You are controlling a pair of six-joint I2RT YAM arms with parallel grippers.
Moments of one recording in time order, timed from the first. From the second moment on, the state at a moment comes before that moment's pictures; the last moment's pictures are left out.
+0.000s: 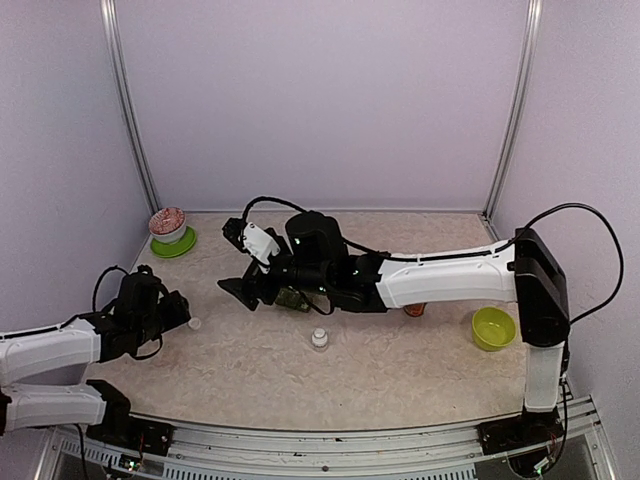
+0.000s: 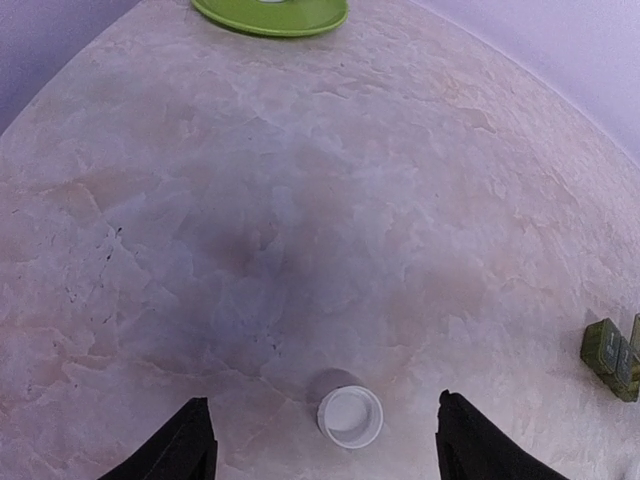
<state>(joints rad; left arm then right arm) -0.42 0.97 0.32 -0.04 -0.37 -0.67 1.13 2.03 1.57 0.27 -0.04 -0.19</state>
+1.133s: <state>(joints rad) -0.29 1.27 0.36 0.13 -0.09 -0.65 1.10 1.81 1.36 0.23 0.03 -0.24</state>
